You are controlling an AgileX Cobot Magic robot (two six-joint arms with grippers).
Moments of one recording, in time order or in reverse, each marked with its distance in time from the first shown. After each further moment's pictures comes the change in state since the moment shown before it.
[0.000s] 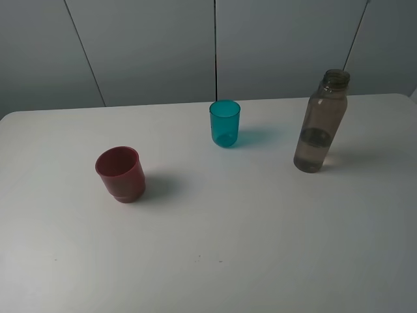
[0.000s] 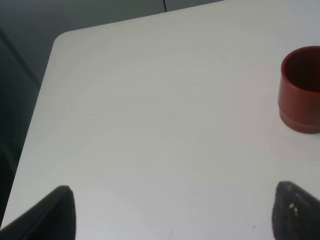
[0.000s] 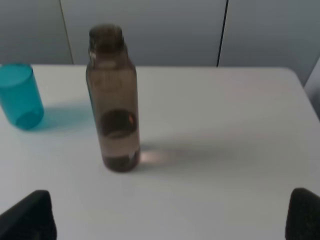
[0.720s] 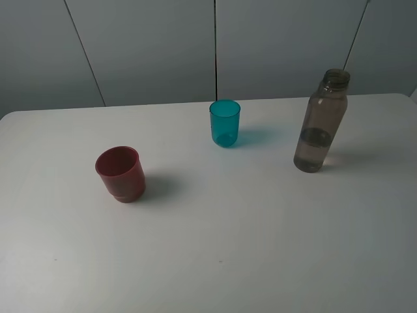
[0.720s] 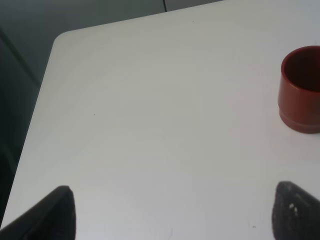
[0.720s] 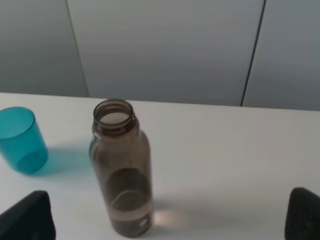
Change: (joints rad) left arm 0.000 0.000 0.000 0.000 0.000 0.000; right arm 0.044 0.589 -0.031 0.156 -0.479 -0.176
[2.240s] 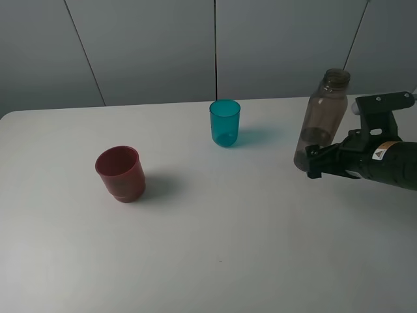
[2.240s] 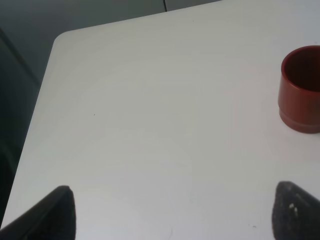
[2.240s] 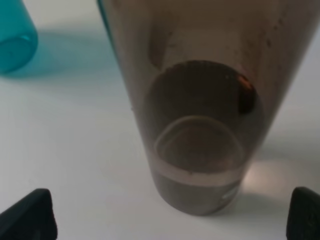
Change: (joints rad) left arm 0.000 0.000 0.000 0.000 0.000 0.002; right arm 0.247 1.019 0.227 -0.192 -1.038 0.289
